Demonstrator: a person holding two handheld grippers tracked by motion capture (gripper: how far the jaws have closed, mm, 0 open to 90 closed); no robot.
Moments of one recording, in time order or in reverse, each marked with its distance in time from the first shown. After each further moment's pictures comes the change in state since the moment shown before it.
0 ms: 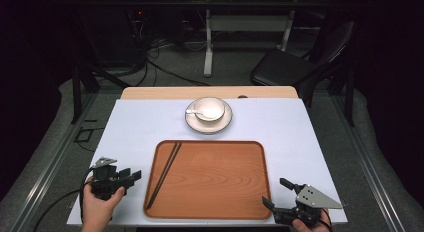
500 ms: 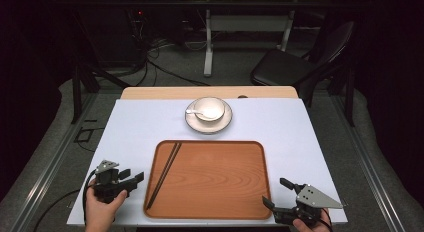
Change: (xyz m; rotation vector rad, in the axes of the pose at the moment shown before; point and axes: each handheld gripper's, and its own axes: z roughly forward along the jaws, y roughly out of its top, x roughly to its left) left arm -0.001 -0.009 0.008 -0.042 0.016 0.026; right arm -0.001 0.000 0.000 -0.001 0.004 0.000
